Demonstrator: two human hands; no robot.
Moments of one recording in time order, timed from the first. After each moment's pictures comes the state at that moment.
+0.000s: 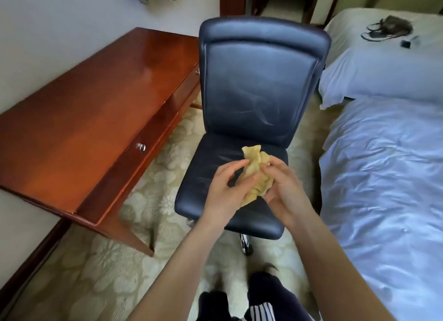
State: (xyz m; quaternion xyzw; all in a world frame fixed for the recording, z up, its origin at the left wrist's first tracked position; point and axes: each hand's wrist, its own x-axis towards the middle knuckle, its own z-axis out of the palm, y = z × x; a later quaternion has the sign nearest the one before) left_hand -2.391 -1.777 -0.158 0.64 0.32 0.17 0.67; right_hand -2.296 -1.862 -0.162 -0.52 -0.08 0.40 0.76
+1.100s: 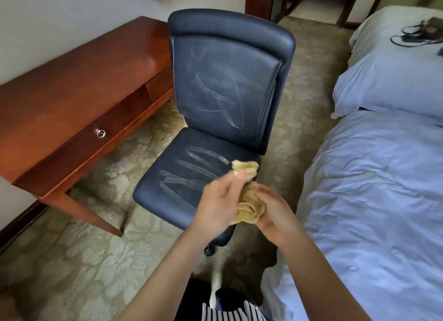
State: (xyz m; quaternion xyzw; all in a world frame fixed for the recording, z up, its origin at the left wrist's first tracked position) left_hand -2.195 -1.950 -0.167 0.74 0.31 0.23 0.55; right_hand -2.086 -2.025 -0.217 -0.48 -0.01 0.56 0.68
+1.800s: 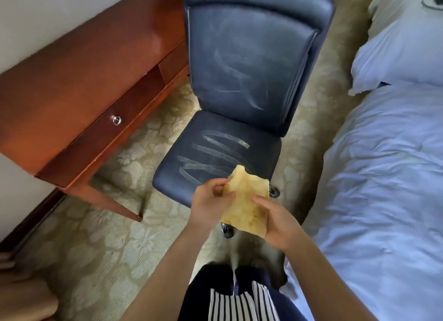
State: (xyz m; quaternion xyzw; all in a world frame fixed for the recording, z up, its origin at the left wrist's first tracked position) left_hand -2.265 -1.887 -0.215 0.60 0.53 0.13 0.59; right_hand -2.154 -1.984 -0.270 -0.42 0.07 0.66 0.62
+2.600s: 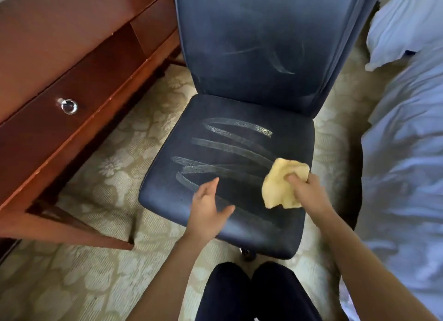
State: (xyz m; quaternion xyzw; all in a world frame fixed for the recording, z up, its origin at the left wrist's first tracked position) left_hand -2.278 -1.745 -0.486 0.81 0.43 0.03 0.38; right_hand -2.095 -1.870 -0.478 -0.82 -0.09 0.32 0.47
